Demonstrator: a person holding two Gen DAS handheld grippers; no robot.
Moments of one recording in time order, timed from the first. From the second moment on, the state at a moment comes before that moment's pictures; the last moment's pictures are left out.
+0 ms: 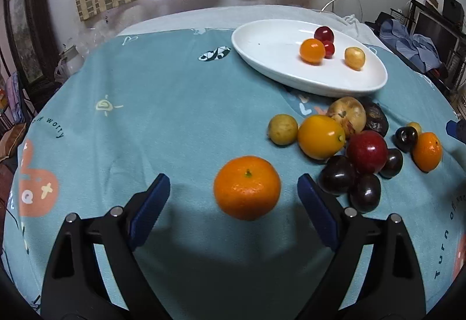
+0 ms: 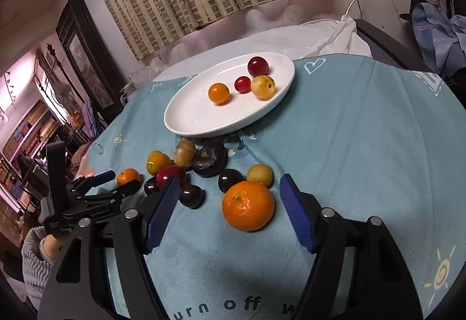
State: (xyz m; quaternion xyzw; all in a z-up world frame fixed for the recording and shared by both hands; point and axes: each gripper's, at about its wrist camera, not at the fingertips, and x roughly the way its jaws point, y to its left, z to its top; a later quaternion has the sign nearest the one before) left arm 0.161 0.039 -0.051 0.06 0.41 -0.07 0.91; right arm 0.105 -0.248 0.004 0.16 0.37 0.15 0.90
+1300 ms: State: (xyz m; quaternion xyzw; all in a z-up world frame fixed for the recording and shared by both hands) left arm 0.158 0.049 -0.041 0.00 0.39 -0.10 0.91; right arm 0.111 -0.236 -0.005 0.10 0.37 0.15 0.91
